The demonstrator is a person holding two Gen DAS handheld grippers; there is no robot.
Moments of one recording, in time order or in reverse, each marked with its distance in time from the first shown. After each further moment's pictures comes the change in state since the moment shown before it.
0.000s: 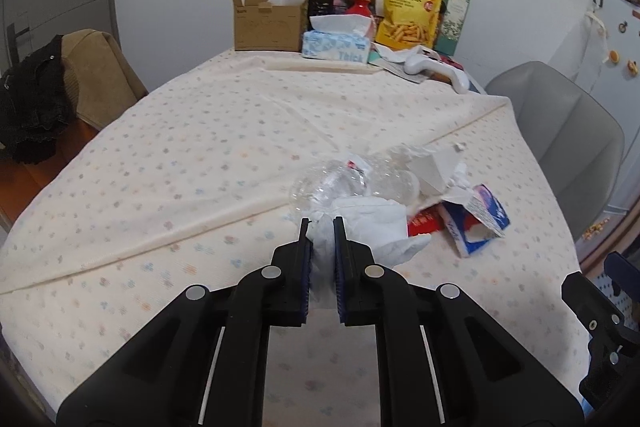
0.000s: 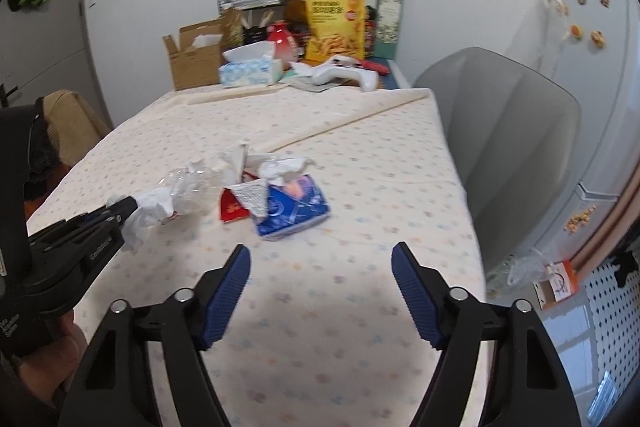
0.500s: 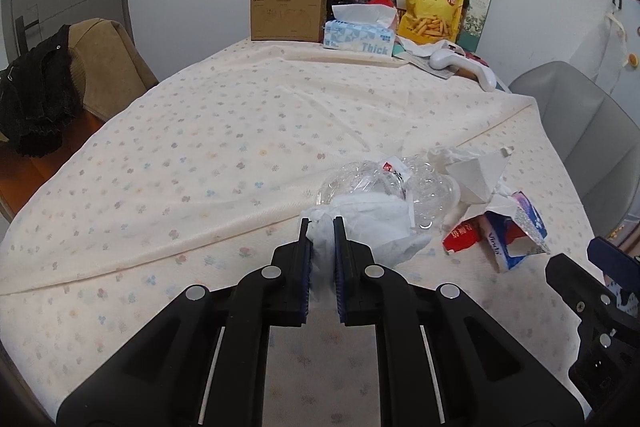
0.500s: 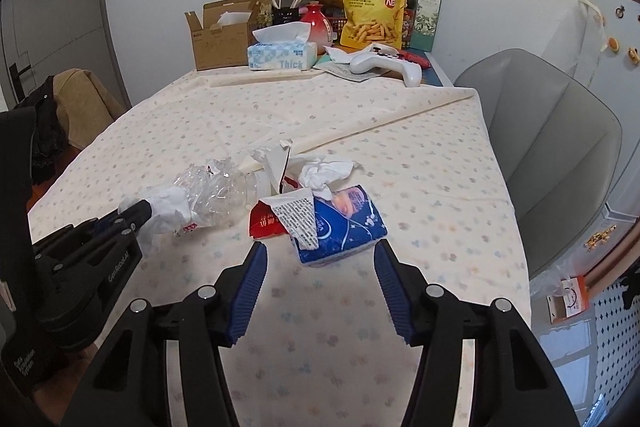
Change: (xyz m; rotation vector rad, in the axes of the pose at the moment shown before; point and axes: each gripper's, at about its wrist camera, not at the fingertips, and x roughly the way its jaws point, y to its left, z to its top) left arm 0.031 0.013 0.004 -0.019 0.025 0.048; right arm 0.045 0.031 0.020 -0.055 0.052 0.059
